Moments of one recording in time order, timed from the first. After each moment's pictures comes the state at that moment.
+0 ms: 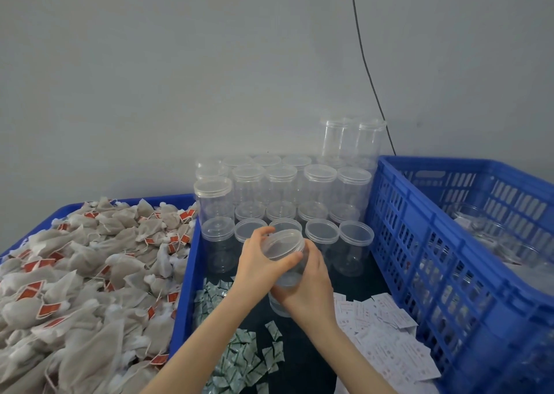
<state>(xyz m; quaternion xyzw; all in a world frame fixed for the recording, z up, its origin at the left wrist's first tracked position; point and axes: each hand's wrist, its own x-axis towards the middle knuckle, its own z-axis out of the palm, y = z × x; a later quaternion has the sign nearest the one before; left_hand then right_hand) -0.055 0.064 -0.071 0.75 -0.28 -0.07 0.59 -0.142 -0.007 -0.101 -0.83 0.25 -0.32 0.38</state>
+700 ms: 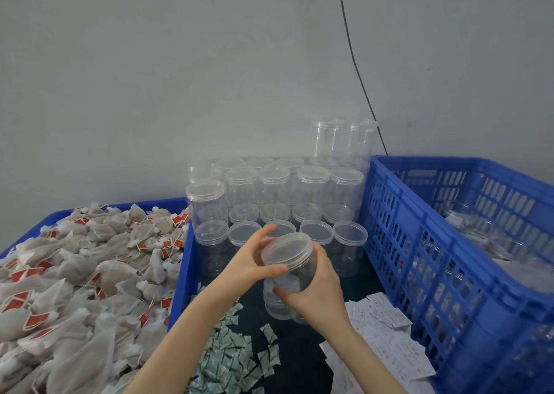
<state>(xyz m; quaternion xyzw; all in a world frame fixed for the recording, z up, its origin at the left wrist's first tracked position) -0.038 0.079 -0.062 0.64 -0.41 -0.28 0.58 -0.161 -0.030 -0.101 -0.81 0.24 -0.29 0.46</state>
